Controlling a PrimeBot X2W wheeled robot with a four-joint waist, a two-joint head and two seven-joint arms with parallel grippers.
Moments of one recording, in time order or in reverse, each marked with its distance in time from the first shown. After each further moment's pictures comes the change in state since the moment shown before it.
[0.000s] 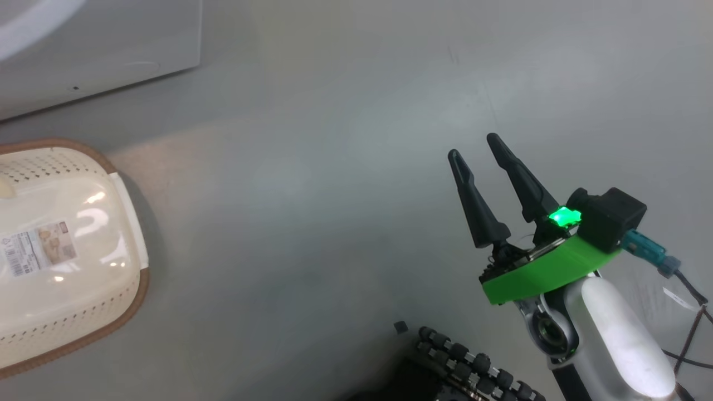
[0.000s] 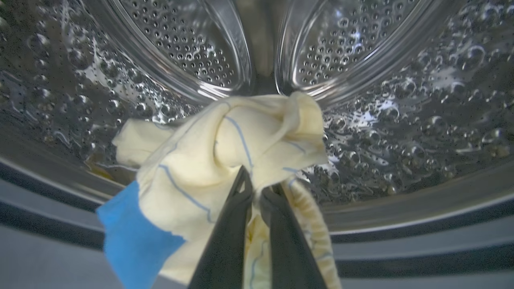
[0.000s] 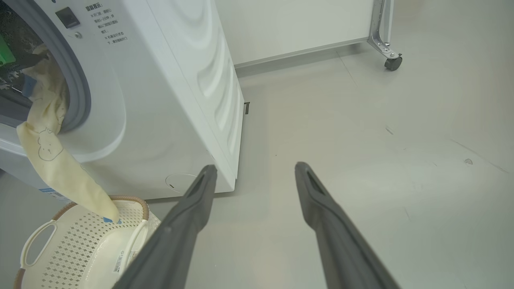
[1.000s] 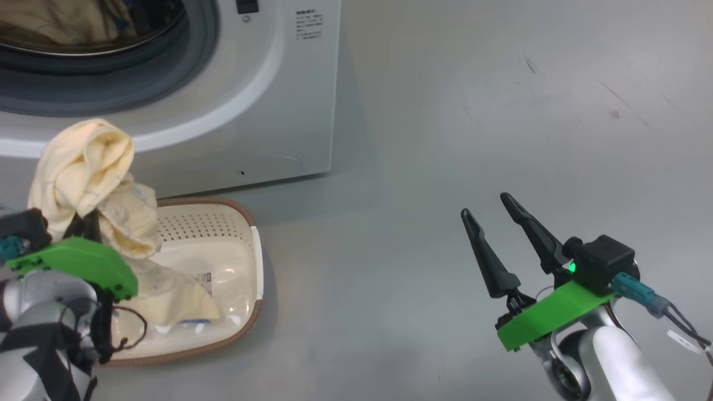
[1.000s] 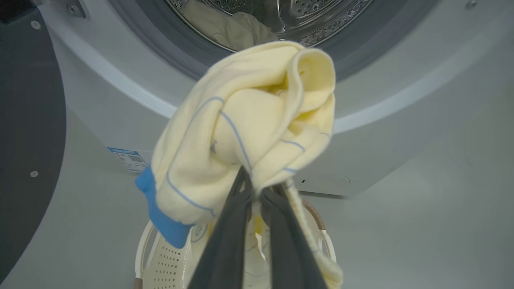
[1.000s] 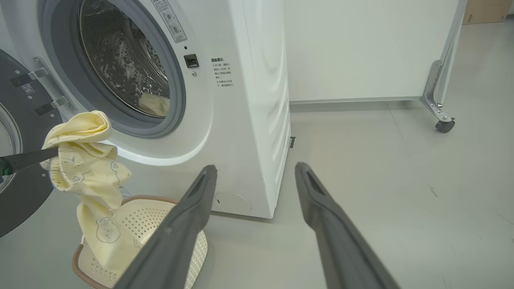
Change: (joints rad) left arm 0.866 -0.297 -0.008 -0.242 -0.082 0.080 -0.337; right arm 0.179 0.000 -0.084 -0.053 -0.182 0.000 0.112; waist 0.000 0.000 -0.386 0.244
